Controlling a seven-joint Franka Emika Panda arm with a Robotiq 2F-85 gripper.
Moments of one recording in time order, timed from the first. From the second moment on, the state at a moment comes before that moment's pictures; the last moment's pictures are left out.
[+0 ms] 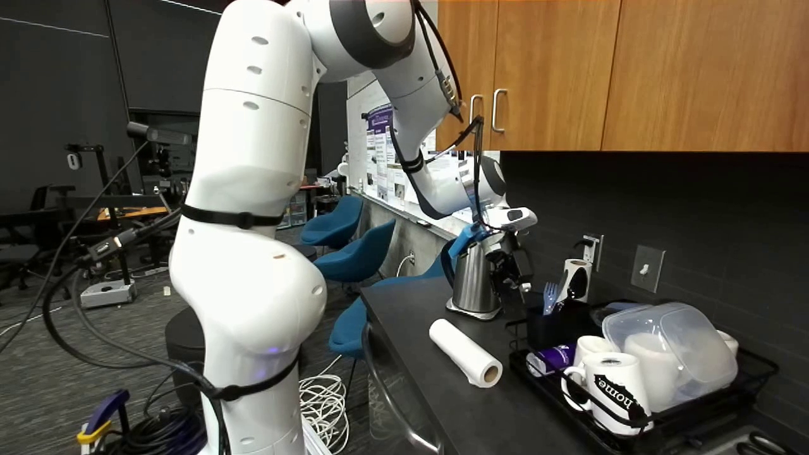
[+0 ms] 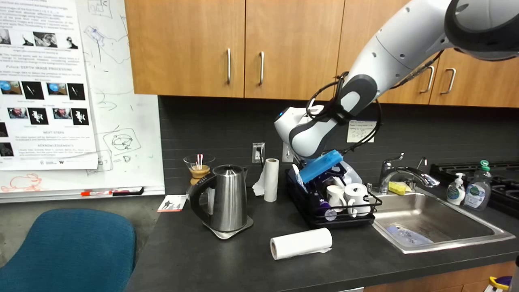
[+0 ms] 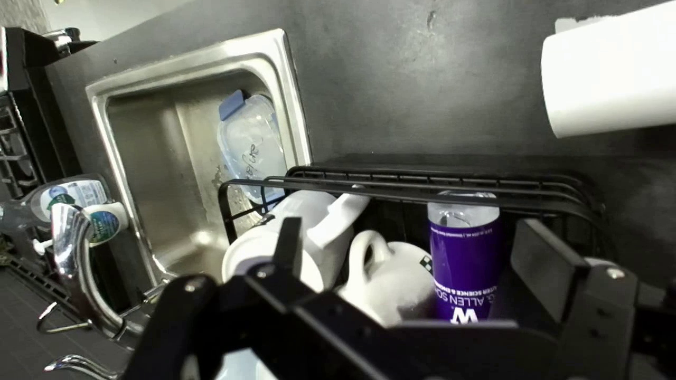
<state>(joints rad) 0.07 0.22 -0.03 -2.11 -0.59 1.92 0.95</state>
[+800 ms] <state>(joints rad) 0.07 0.28 -0.06 -2.08 -0.59 1.92 1.00</state>
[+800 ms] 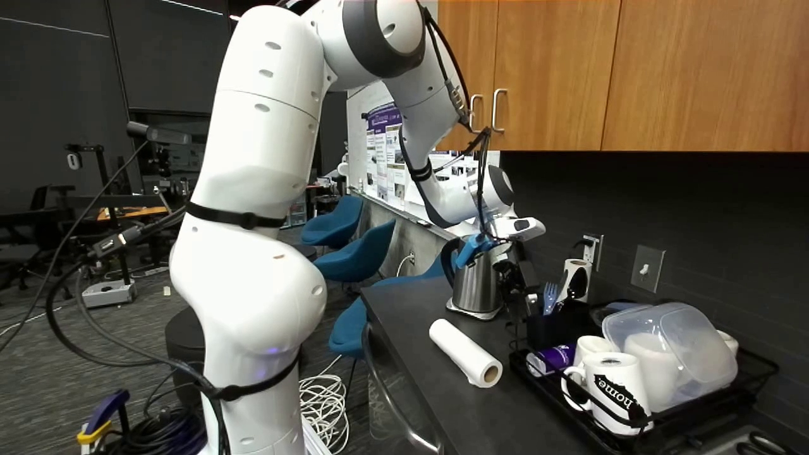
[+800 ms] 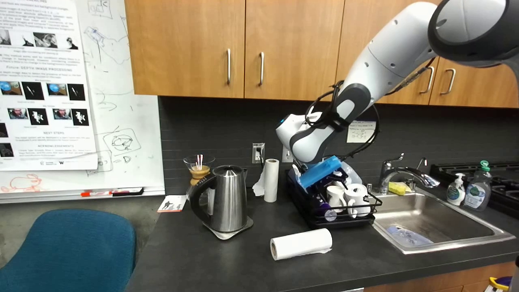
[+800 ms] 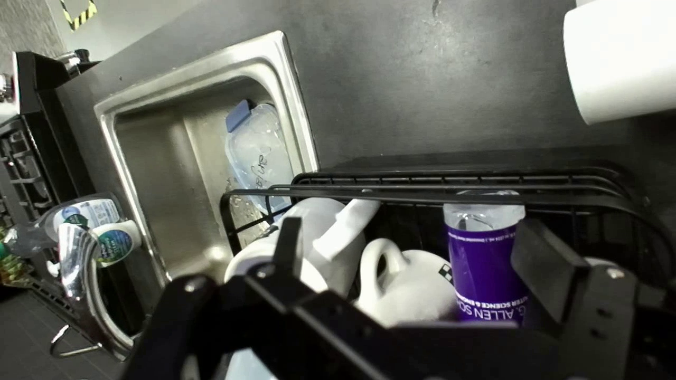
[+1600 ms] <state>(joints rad) 0.07 0.28 -0.09 -2.03 -0.67 1.91 1.03</state>
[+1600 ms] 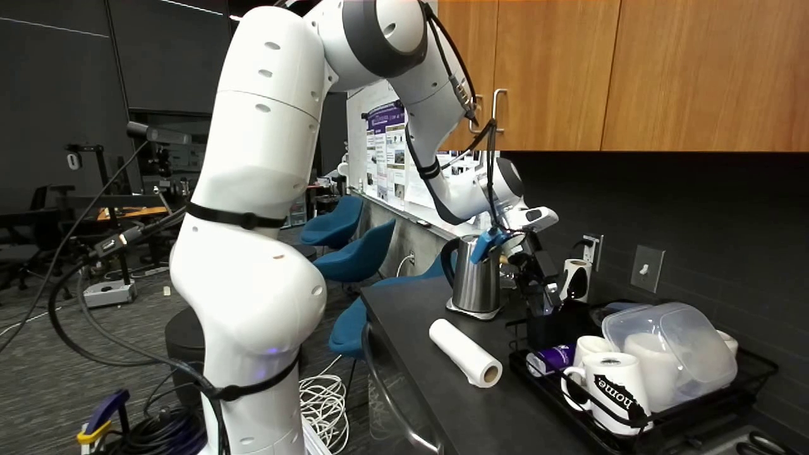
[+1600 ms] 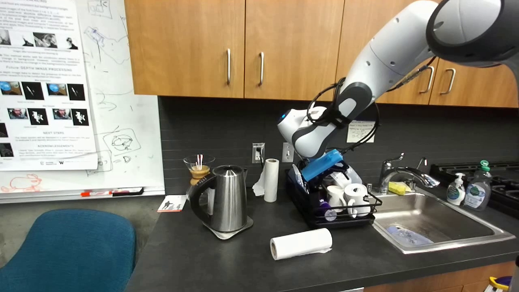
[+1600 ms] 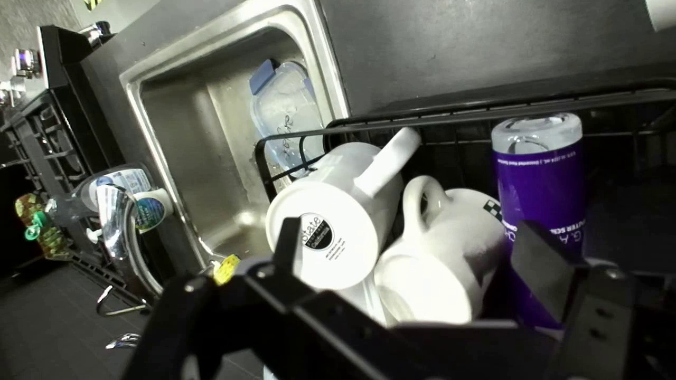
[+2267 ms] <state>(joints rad) 0.07 0.29 -0.09 -2.02 -0.68 1.90 1.04</state>
